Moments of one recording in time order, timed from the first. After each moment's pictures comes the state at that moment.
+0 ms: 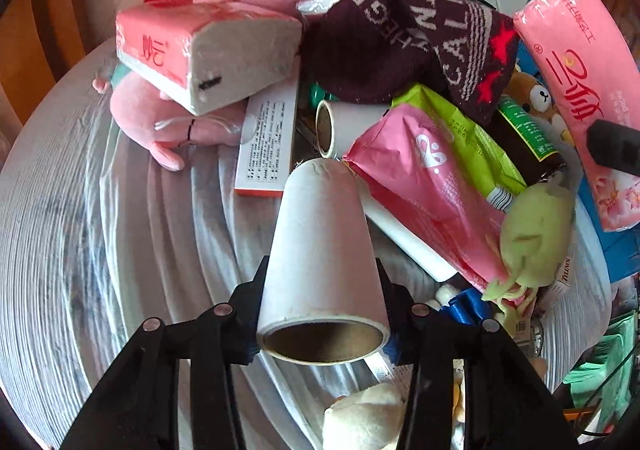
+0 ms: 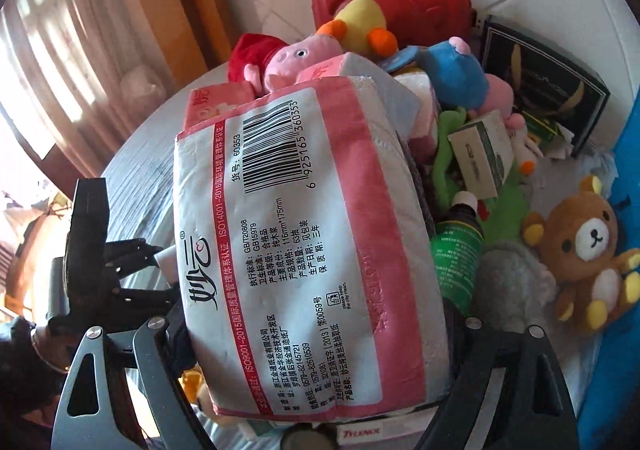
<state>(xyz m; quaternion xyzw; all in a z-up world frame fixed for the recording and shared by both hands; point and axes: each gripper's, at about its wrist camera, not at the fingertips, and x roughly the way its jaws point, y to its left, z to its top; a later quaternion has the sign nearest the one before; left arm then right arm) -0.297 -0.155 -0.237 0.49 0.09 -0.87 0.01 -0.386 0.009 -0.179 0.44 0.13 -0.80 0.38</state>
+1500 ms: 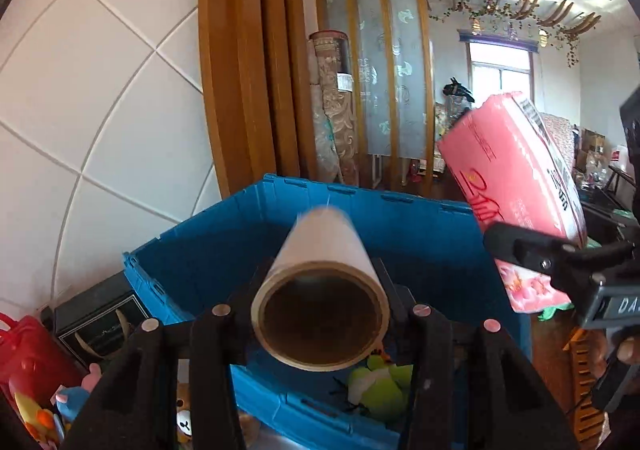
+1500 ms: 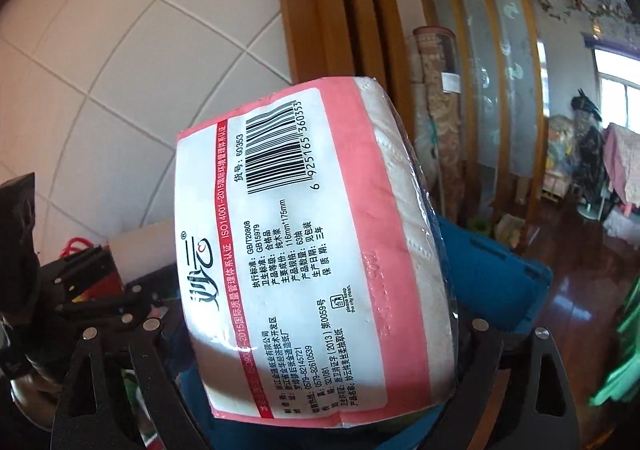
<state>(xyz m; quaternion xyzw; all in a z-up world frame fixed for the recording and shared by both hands) -0.405 0.314 0.086 0.18 -0.11 -0.91 -0.35 -0.322 0.457 0.077 0.20 -0.08 -0.97 -0.07</state>
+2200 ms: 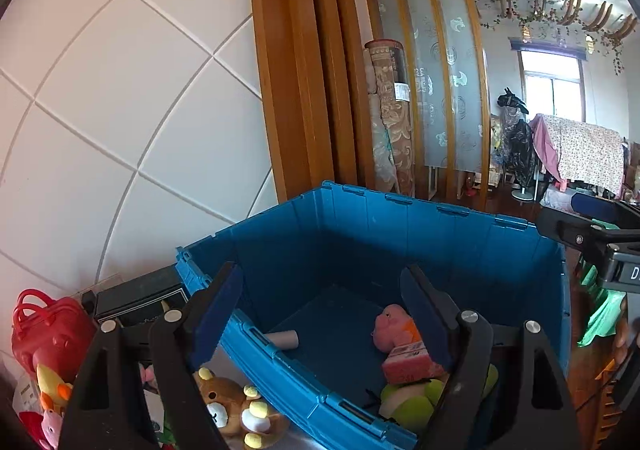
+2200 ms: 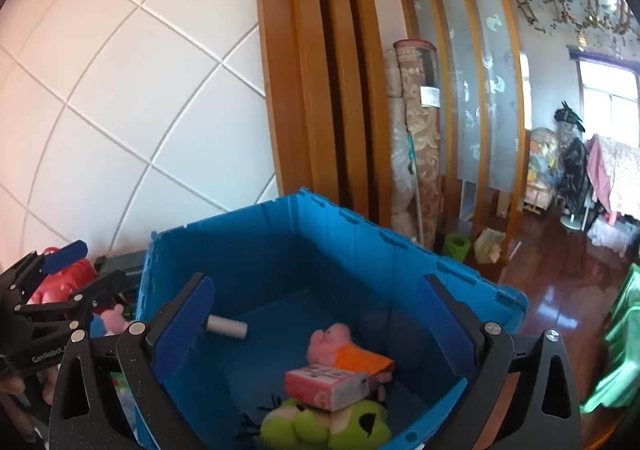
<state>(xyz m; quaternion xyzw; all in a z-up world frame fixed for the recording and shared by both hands) -0.391 0.289 0.079 0.16 -0.10 -0.95 -0.26 -0.326 0.481 0.082 0.18 -0.06 -0.98 -0.09</state>
